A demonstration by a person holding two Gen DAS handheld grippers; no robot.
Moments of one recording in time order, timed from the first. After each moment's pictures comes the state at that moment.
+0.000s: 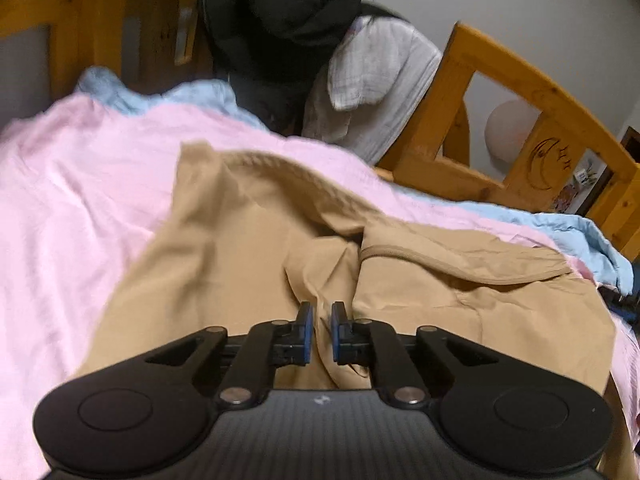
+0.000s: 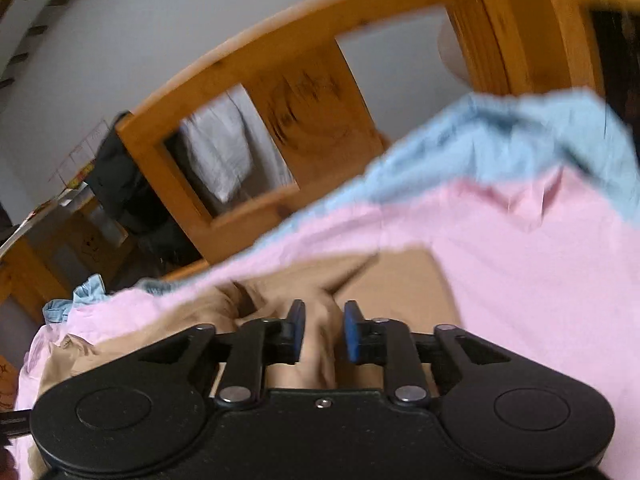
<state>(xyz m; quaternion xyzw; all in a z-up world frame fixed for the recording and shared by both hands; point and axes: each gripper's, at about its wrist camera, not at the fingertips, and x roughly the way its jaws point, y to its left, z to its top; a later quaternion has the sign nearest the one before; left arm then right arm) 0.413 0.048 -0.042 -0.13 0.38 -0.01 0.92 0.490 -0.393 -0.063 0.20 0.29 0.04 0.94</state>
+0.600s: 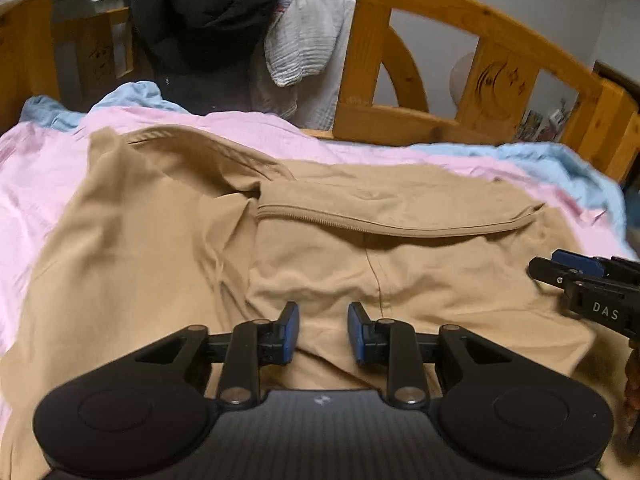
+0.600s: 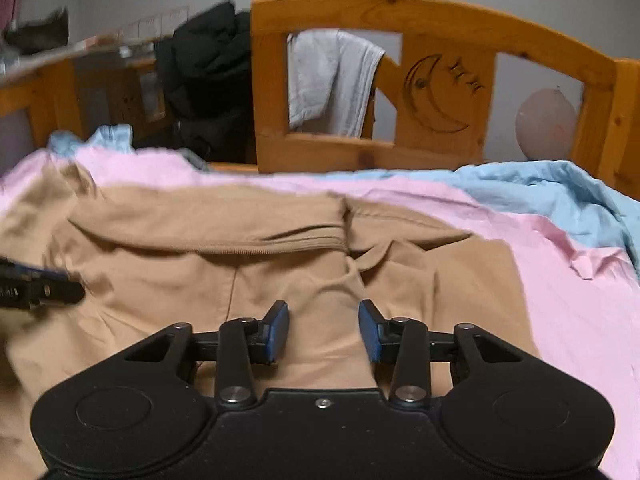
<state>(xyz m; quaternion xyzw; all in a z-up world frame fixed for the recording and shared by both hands) 0.416 -0.016 -0.062 -0.06 0.40 -0.06 0.91 0.463 -0.307 -0.095 -0.03 0.31 0.10 0.95</state>
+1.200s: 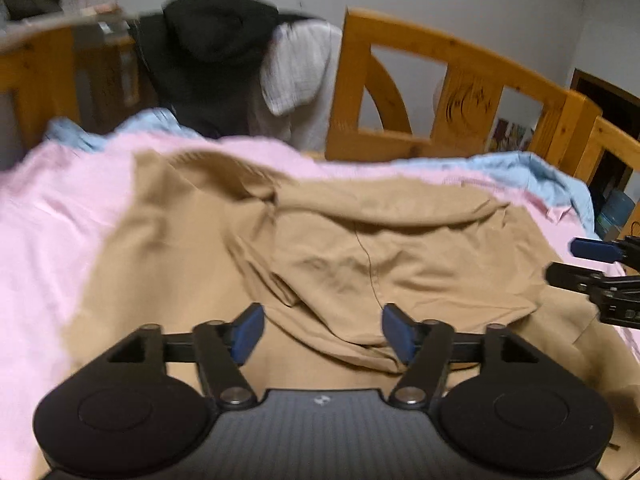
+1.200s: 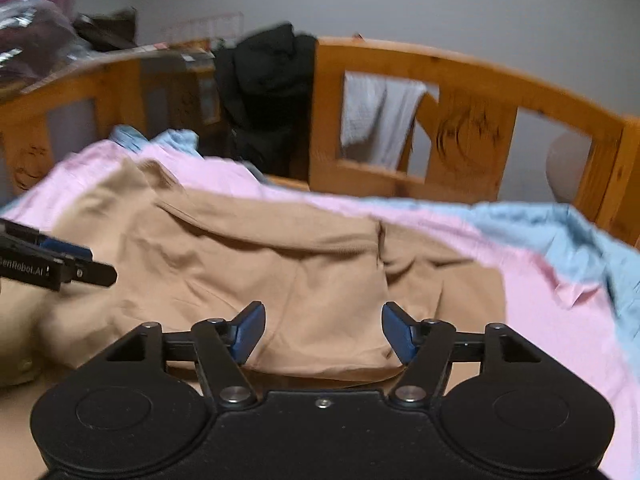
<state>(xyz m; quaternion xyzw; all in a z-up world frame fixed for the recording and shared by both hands) 0.345 0.000 -0.033 -0.04 0.36 -0.07 0.93 0.389 -0.308 -0.047 -0.08 0.28 0.17 0.94</state>
